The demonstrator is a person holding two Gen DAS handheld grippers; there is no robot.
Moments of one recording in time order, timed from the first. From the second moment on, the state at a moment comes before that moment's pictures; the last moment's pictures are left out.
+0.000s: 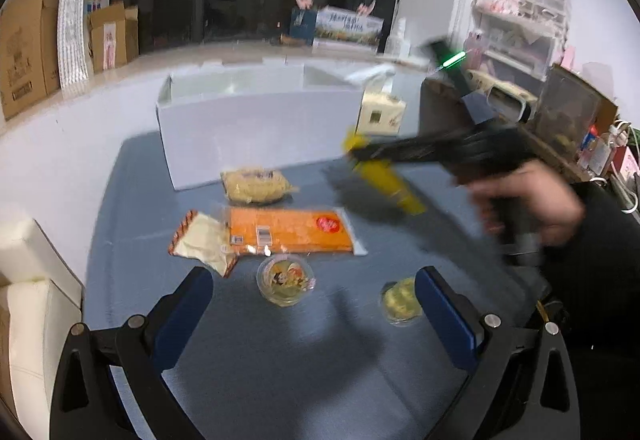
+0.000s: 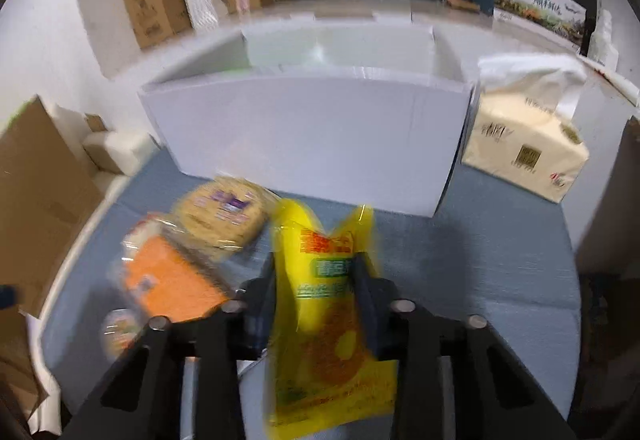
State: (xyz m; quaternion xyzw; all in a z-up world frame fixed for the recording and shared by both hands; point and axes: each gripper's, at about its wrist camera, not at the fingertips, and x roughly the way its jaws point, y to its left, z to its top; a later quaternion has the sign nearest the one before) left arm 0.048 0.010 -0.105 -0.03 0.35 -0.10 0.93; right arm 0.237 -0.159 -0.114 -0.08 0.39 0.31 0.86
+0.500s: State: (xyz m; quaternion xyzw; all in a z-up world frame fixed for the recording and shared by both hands) left arm 0.101 0.017 -0.165 -0.05 0.41 -0.08 0.90; right arm 0.173 -0.195 -0.090 -0.06 0.35 0.34 0.87
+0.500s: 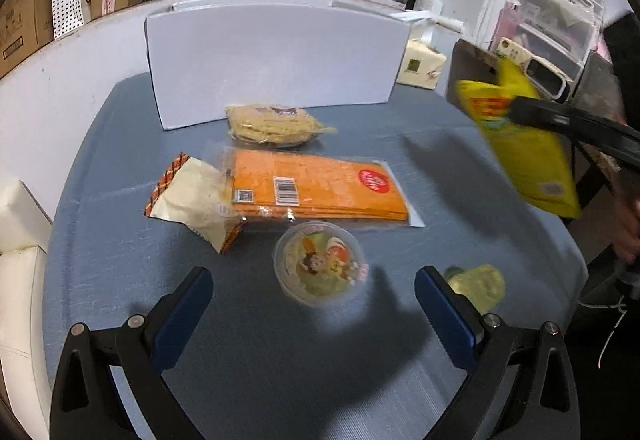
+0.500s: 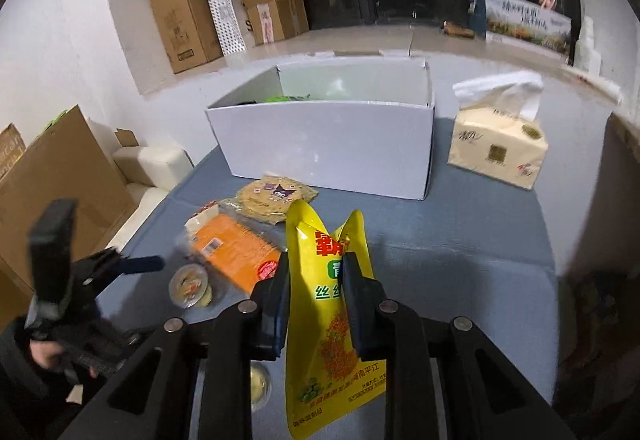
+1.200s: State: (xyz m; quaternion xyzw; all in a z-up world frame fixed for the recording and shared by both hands) left arm 0.107 0.045 -0.058 -0.06 0.29 -0.10 0.95; right arm 0.176 -0.197 -0.045 0.00 0.32 0.37 0.87
